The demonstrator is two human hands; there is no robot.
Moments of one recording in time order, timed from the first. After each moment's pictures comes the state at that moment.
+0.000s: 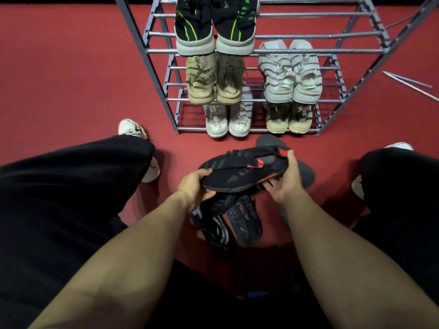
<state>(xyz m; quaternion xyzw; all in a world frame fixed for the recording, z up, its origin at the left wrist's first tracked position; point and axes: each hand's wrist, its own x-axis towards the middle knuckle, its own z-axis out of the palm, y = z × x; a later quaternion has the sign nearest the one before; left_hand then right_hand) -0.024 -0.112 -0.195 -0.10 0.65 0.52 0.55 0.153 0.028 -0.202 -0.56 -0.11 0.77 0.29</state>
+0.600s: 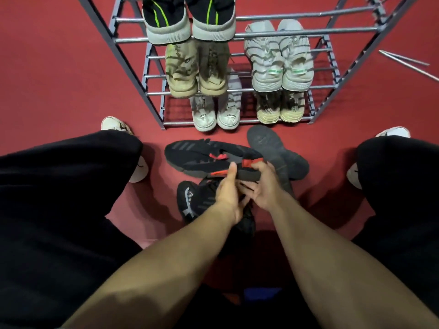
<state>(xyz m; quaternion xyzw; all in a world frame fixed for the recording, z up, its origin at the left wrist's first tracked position) 0.081 -0.061 -0.203 -0.17 0.56 0.55 0.59 0.145 0.006 -0.213 -0.56 -0.18 0.78 0.23</state>
